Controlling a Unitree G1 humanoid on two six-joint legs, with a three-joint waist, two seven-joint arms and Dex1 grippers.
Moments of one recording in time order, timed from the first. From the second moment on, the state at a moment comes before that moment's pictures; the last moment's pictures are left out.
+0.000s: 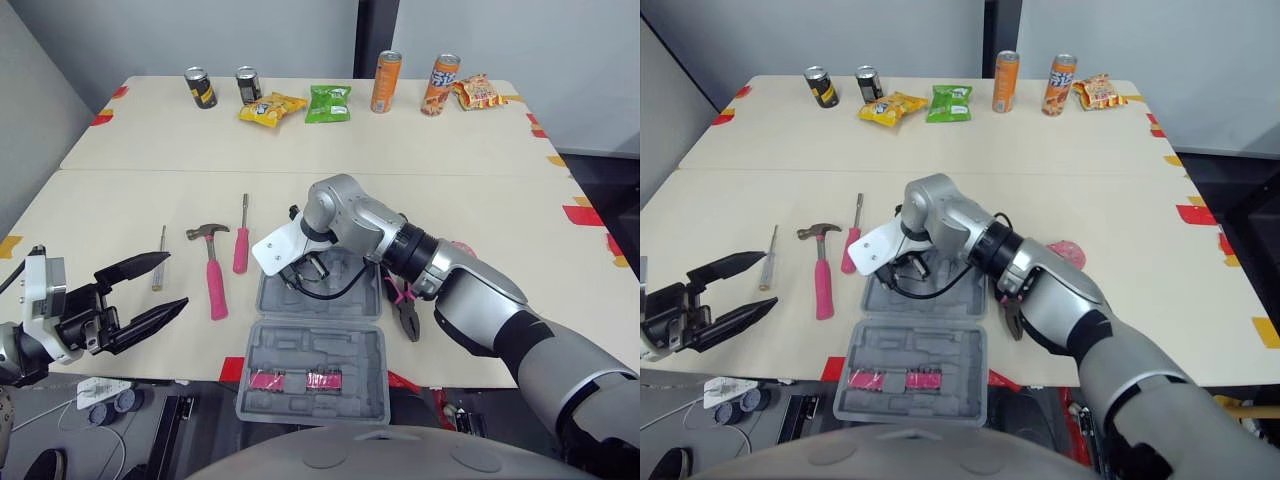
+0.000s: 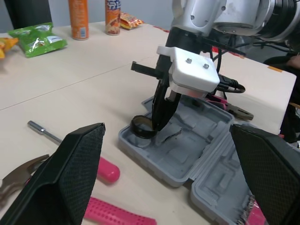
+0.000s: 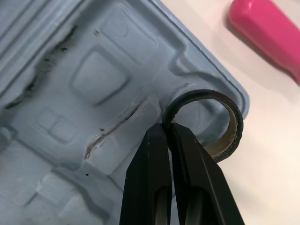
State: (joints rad) left arm 0.38 0.72 0.62 -0.20 -0.78 0.21 -1.33; right arm -1.06 -0.06 0.84 0.51 -0.49 0.19 1.32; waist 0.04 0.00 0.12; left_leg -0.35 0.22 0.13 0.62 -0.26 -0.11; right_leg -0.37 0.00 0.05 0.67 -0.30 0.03
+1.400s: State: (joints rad) left arm 0.36 0.72 0.64 -0.16 -0.79 0.21 -1.37; right arm -1.07 -0.05 0.82 0.53 -0.50 0.16 1.27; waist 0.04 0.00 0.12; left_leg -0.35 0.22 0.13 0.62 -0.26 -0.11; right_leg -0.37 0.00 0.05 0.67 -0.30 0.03
